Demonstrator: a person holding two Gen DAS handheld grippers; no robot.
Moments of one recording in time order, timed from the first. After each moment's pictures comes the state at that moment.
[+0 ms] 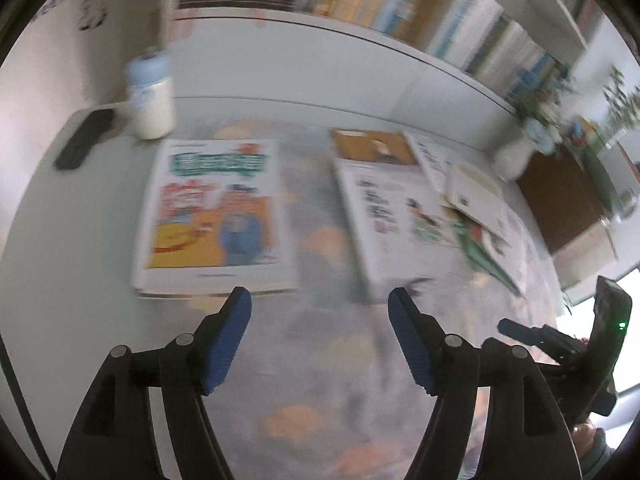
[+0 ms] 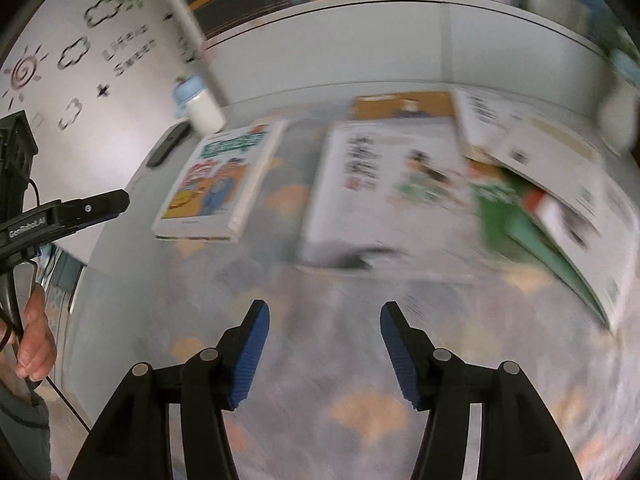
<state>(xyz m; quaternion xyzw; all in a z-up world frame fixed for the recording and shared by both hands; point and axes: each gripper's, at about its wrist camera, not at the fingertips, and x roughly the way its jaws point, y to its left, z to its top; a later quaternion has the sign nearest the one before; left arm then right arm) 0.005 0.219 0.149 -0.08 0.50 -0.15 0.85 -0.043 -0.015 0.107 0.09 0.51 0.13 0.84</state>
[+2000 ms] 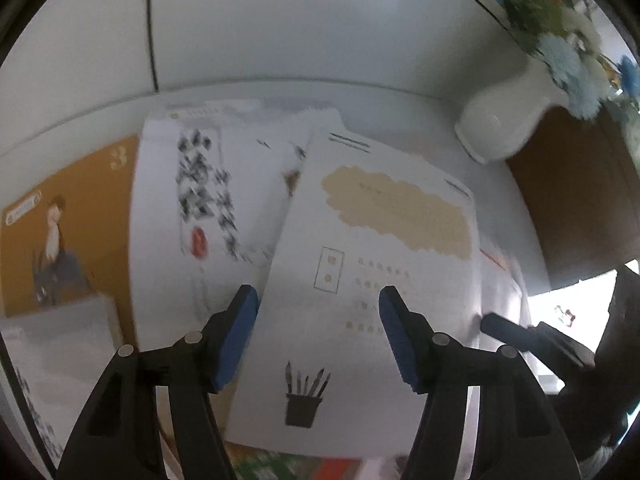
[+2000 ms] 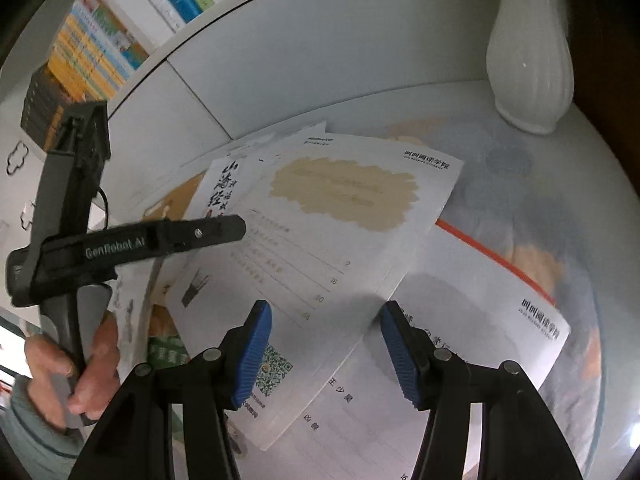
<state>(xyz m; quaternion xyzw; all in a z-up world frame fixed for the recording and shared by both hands) 0.227 -0.131 0.044 -0.03 0.58 -0.25 0.77 0.147 -0.300 0.041 0.17 0.50 0.10 0.84</state>
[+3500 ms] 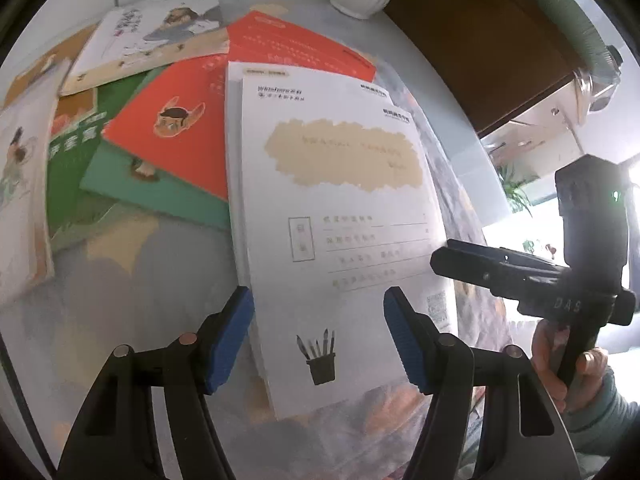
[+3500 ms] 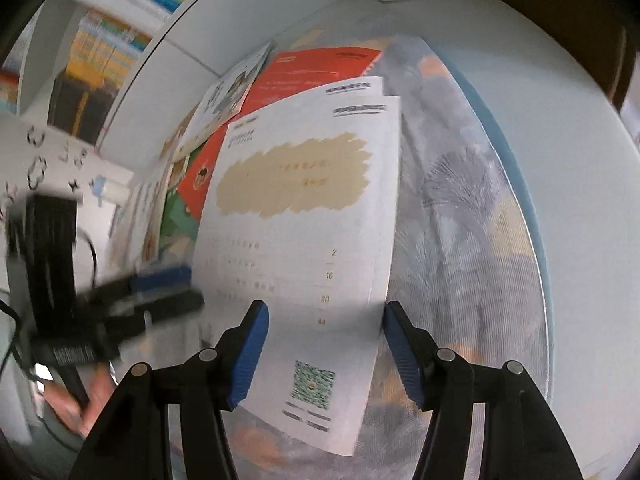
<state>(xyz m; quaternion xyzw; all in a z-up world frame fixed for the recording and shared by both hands) -0.009 -0.176 0.051 0.00 0.61 -0.28 0.74 -0.041 -0.383 0.018 0.27 0.57 0.12 0.77</state>
